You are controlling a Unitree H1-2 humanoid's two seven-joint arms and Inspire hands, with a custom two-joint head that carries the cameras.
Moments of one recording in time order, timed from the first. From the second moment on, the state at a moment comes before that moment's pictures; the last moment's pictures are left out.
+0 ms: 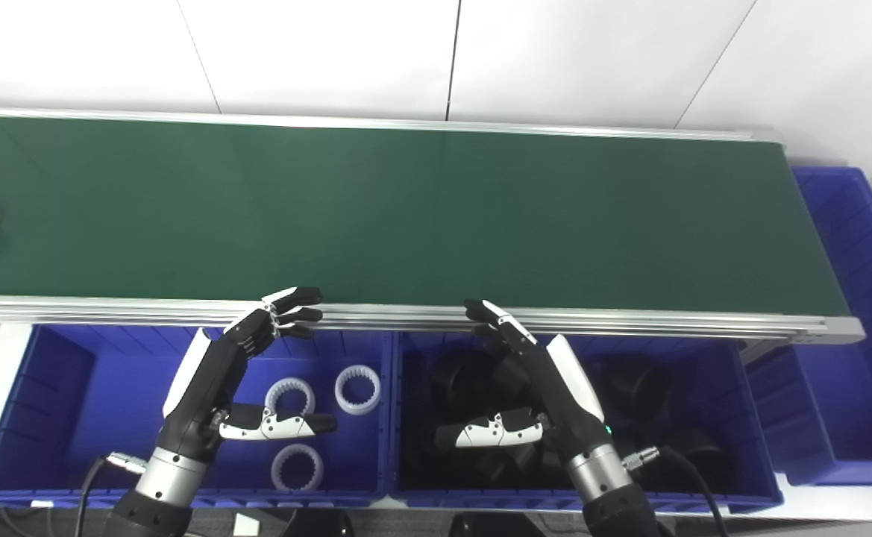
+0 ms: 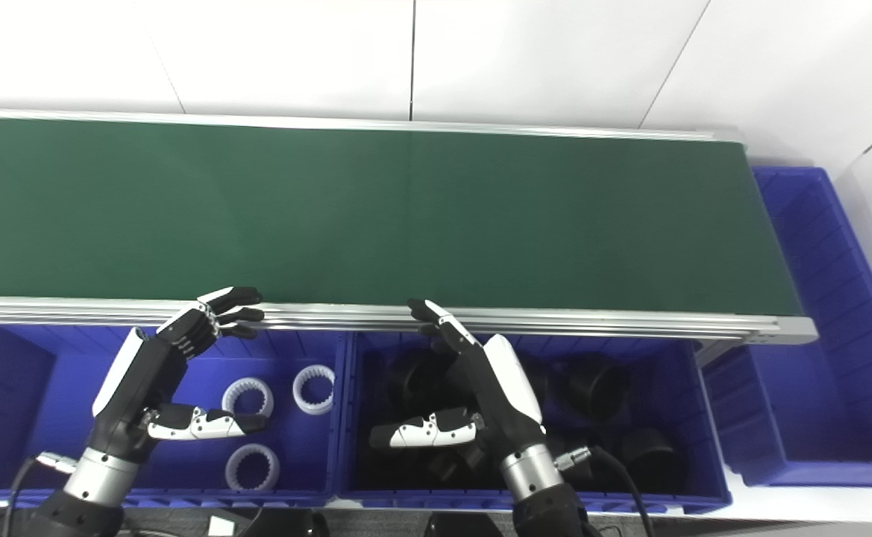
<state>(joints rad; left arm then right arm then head) 0.36 0.17 -0.10 -0.12 0.03 -0.42 -0.27 0.40 -0.09 0.29 -0.29 -0.46 -0.05 0.08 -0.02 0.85</state>
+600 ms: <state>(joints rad) 0.36 0.13 -0.24 -0.03 0.15 -0.43 -0.12 0.42 -0.17 0.25 -0.18 -0.37 -0.12 0.06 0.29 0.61</state>
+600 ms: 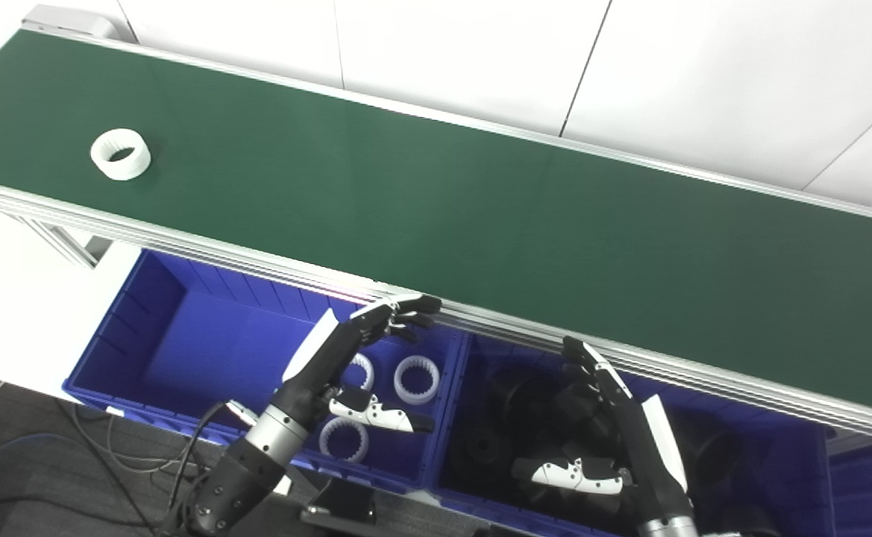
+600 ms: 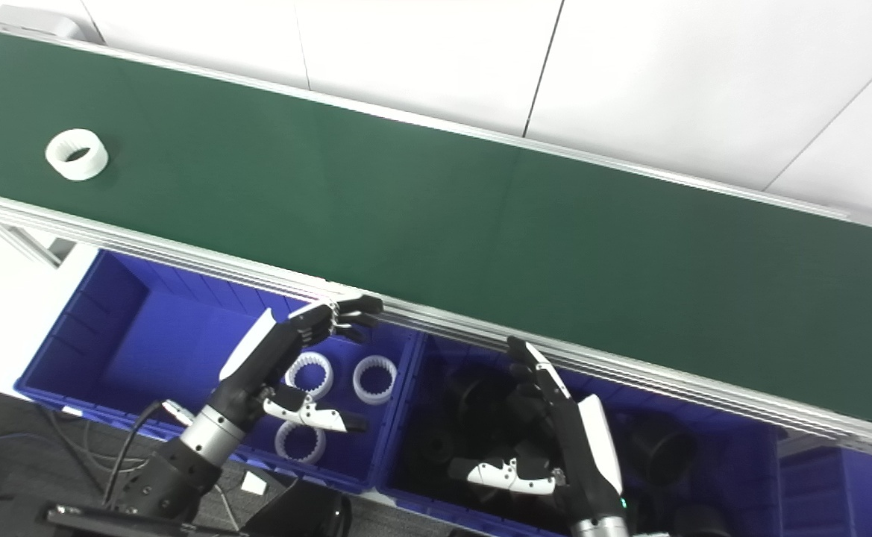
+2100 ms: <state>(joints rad) 0.27 0.26 -0.43 0.09 0.14 -0.44 0.12 0.38 -0.15 0.27 -0.03 -0.41 -0.27 -0.02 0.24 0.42</state>
